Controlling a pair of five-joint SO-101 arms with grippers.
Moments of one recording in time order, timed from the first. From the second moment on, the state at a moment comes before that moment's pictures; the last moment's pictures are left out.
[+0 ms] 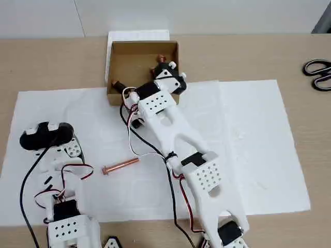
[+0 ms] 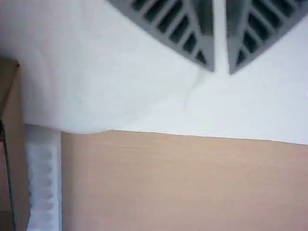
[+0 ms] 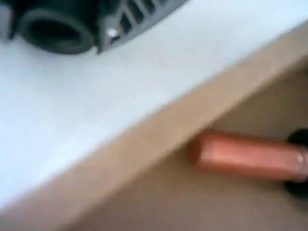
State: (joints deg) left arm -19.9 -80.3 97.0 9.5 0.3; right arm -35.5 46.7 -39.6 78.1 -70.9
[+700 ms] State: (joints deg) left arm -19.9 -80.3 97.0 9.5 0.3; right arm -26.5 26.6 -39.2 96.5 -43.9
